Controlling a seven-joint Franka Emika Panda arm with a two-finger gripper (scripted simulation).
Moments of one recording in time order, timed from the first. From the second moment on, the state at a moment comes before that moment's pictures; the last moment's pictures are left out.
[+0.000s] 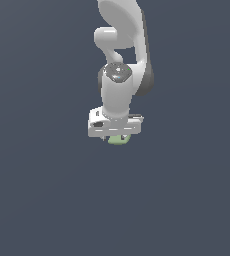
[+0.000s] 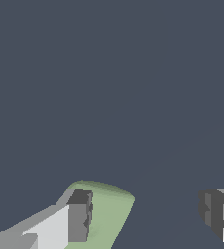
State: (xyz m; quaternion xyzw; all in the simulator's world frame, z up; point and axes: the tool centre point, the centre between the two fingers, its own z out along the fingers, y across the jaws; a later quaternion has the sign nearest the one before) arm 0.000 -0.005 0.158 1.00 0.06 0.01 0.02
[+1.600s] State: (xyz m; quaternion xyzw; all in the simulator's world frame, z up) arm -0.042 0.048 0.096 0.98 -0.01 -0.08 0.17
